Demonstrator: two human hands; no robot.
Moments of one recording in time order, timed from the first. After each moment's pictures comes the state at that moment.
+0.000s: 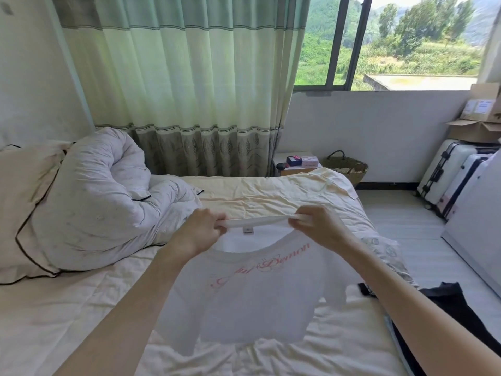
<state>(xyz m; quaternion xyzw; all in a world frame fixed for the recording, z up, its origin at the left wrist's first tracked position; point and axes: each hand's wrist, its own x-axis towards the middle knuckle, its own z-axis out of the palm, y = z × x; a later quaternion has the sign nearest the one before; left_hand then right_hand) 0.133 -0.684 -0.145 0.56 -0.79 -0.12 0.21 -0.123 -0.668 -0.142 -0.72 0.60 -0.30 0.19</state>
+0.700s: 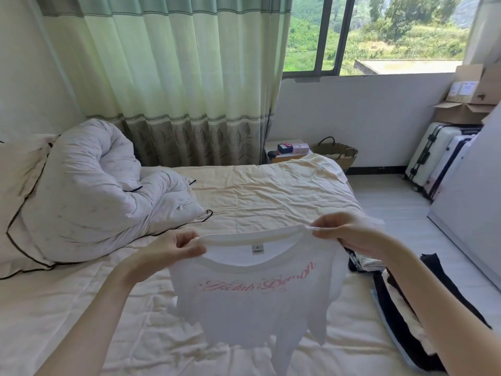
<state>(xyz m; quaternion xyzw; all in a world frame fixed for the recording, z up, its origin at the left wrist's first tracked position) 0.176 -0.620 -0.163 0.47 -0.66 -0.55 0.22 -0.189 -0.613 -0.158 -0.55 0.54 -0.31 0.55</state>
